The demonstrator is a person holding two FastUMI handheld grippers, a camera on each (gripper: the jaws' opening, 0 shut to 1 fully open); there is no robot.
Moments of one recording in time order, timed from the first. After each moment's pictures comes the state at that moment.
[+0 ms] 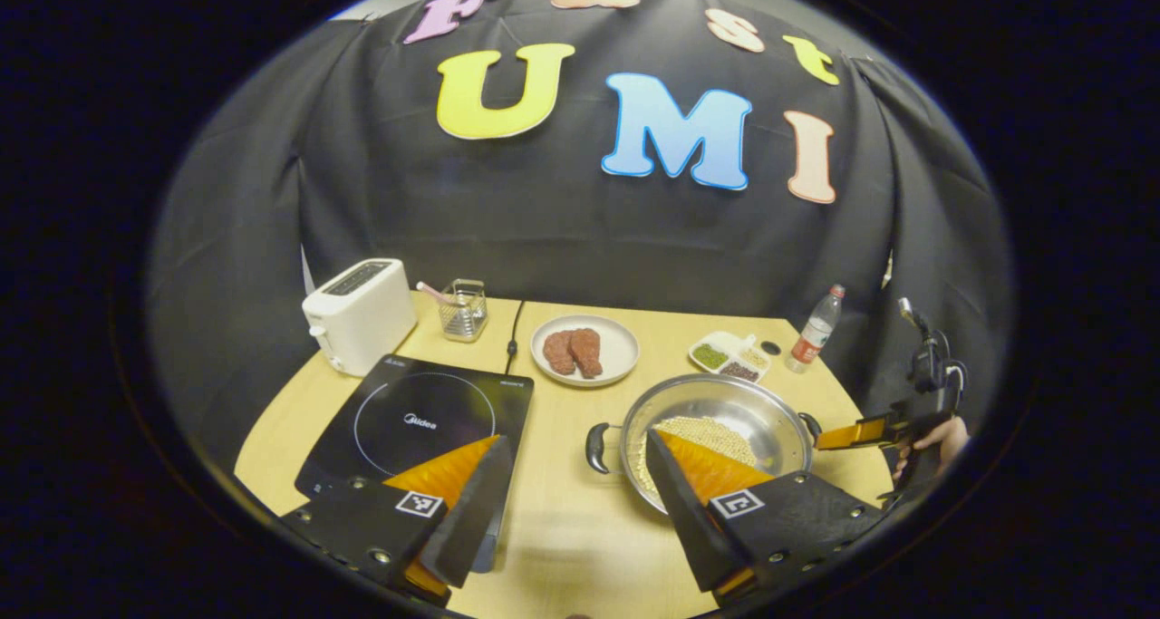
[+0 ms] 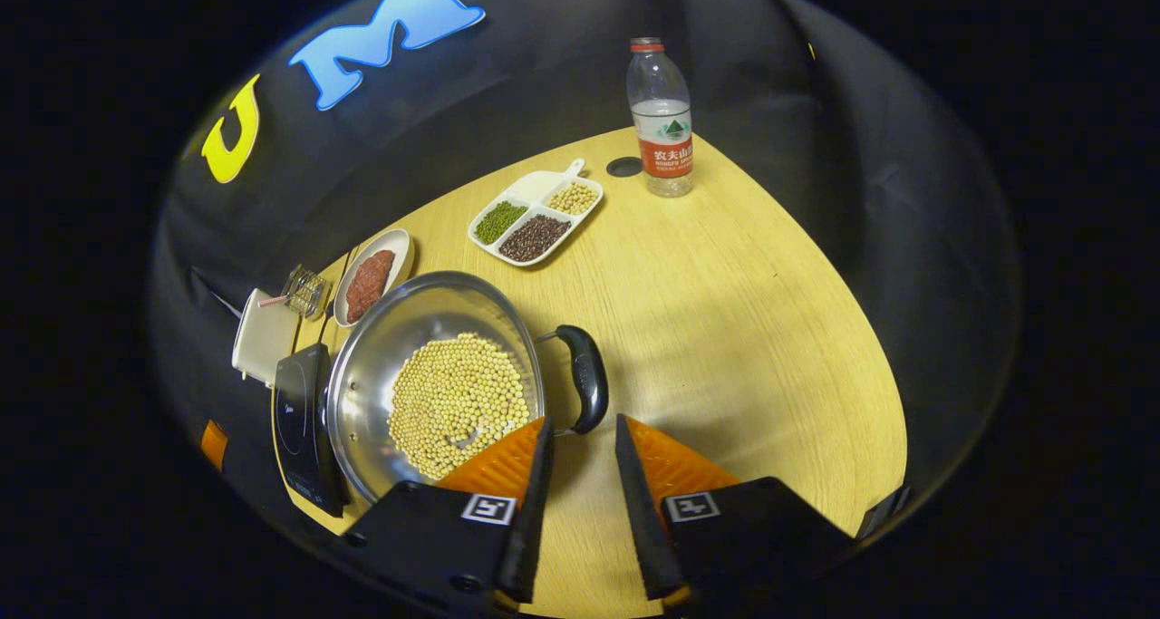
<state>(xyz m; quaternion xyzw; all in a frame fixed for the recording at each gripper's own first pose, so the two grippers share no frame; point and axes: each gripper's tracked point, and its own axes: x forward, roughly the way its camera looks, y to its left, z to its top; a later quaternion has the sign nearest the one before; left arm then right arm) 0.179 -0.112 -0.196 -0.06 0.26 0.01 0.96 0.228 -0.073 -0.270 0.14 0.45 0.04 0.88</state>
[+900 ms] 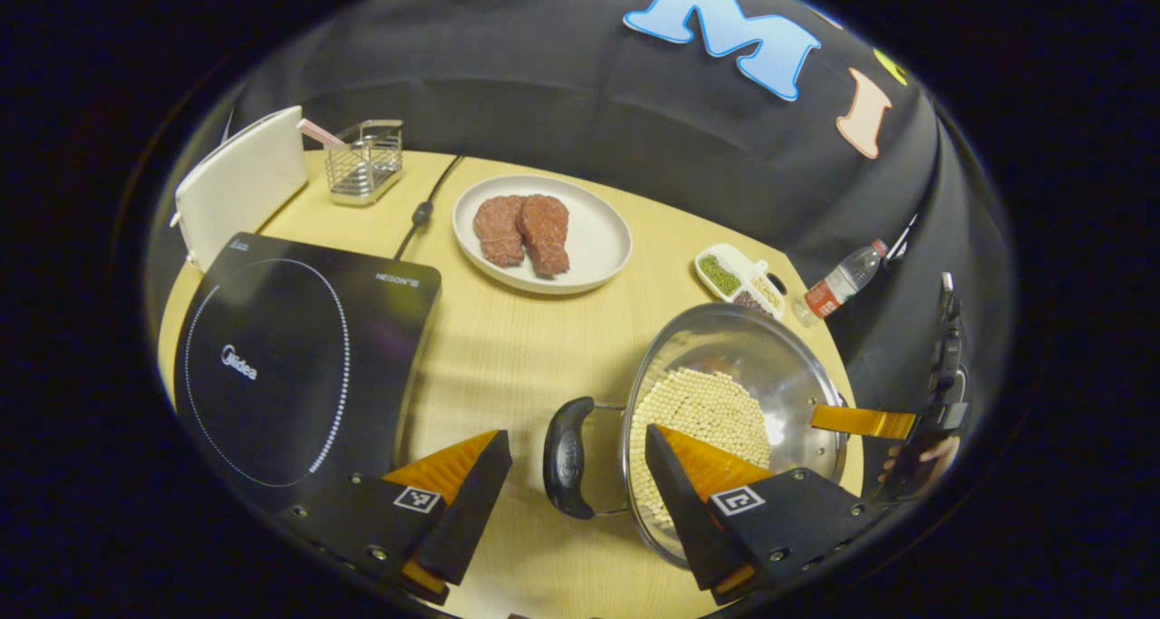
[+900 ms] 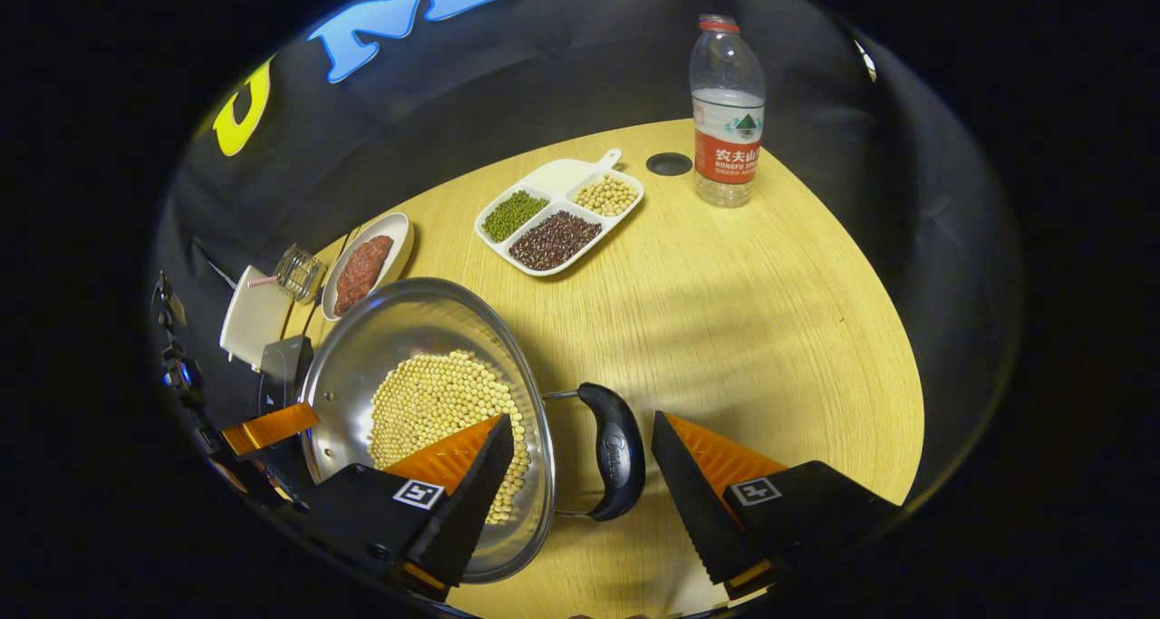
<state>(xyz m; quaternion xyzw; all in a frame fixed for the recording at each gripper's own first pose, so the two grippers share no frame) 0.280 -0.152 -0.379 -0.15 0.44 -0.07 0.88 0.287 -0.051 -0.318 0.09 0.47 0.08 0.87</state>
